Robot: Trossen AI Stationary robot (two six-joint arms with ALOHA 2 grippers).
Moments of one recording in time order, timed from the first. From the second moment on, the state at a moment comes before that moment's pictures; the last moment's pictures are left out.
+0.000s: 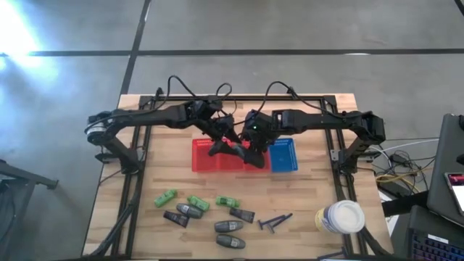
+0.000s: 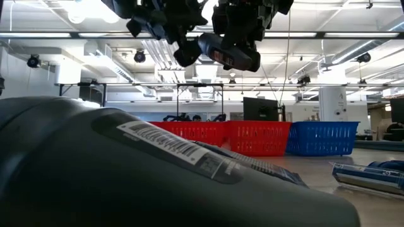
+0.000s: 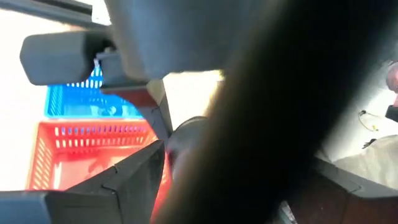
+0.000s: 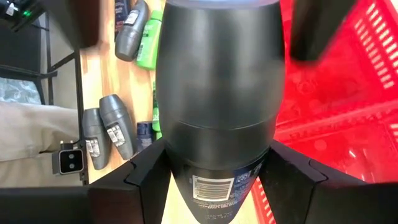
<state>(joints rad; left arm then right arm) 0.29 1.55 1.20 -0.19 0.70 -0.06 -0.14 1.67 1.40 -0.70 -0.42 0.34</state>
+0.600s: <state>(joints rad) 0.25 1.57 1.19 -0.12 0.67 -0.06 -0.14 1.67 1.40 -0.65 -0.39 0.34</state>
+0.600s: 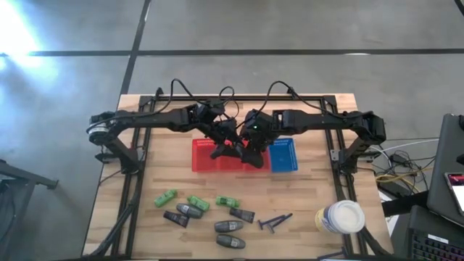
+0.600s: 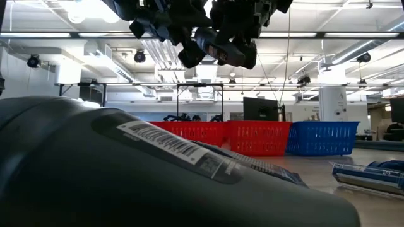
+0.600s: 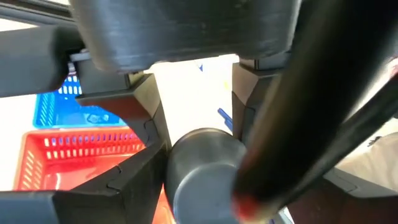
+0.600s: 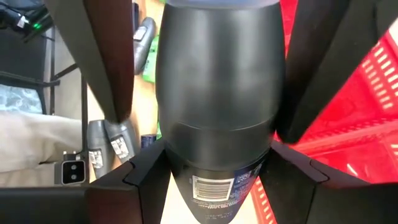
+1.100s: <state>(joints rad) 0.25 1.57 1.17 -0.15 0.66 -0.04 -0.14 1.67 1.40 -0.65 -0.39 0.34</state>
